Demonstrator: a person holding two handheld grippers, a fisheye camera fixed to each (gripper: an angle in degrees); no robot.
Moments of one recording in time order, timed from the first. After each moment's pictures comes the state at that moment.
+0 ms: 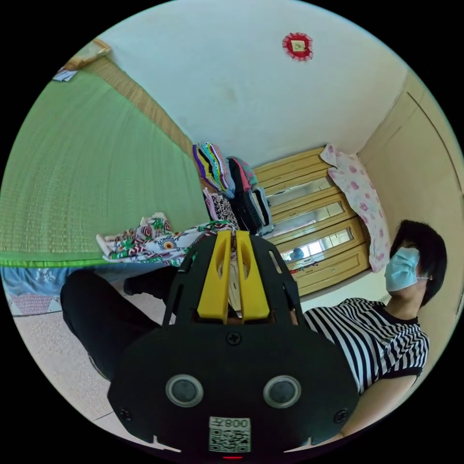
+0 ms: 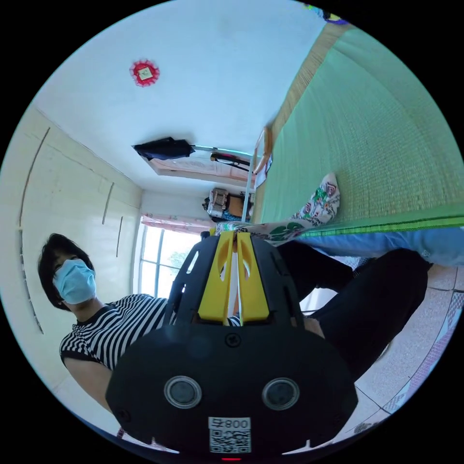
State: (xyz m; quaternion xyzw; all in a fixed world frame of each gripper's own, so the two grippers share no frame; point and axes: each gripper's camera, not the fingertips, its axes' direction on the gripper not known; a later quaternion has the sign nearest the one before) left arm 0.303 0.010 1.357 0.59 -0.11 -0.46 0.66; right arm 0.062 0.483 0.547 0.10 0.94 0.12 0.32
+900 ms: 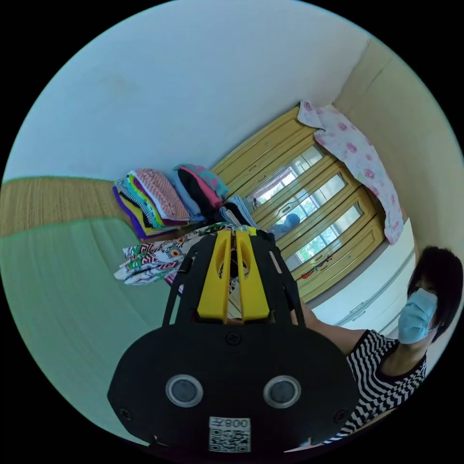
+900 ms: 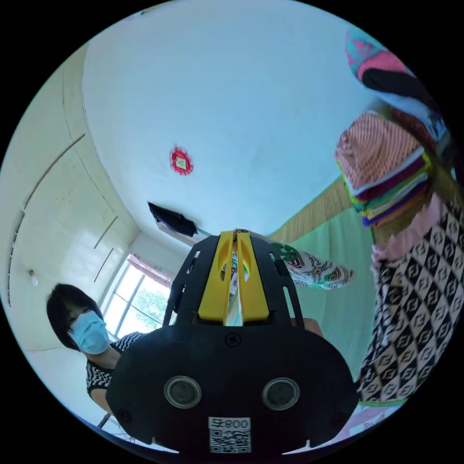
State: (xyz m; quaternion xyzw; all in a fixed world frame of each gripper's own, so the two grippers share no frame) left arm -0.149 -0.412 1.199 0.52 -0.17 -0.32 0.77; right arm -0.426 0.398 0.726 0.03 0.96 -0.11 0.25
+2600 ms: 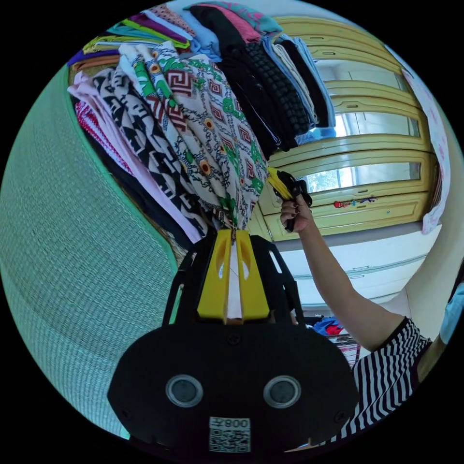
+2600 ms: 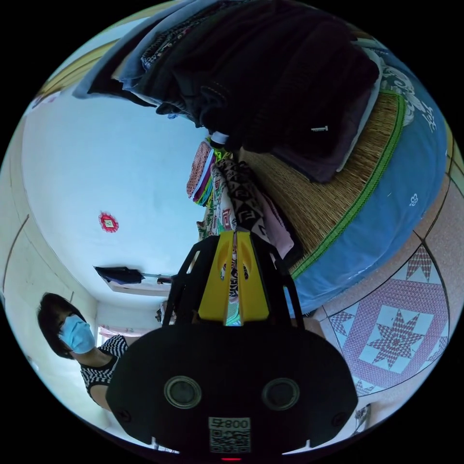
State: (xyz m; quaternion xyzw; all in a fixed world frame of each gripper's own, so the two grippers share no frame) left arm -0.700 -0.725 1.535 0.27 0.01 -0.43 0.86; right arm -0.901 0.930 0.800 0.28 0.95 -0.14 0.08
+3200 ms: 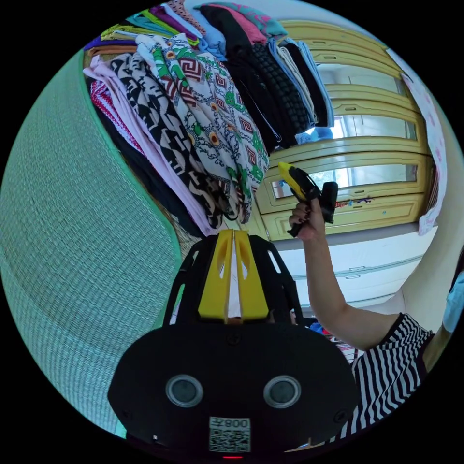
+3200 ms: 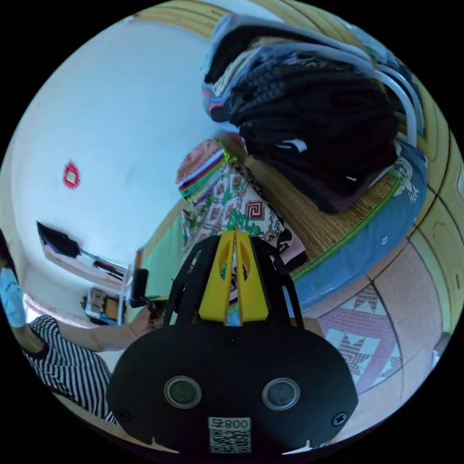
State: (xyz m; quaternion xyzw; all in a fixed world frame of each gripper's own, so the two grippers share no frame) left arm -0.709 -0.691 1.567 0.28 0.02 -0.43 0.86; right arm -0.669 0.833 0.773 0.16 0.97 -0.14 -0.14
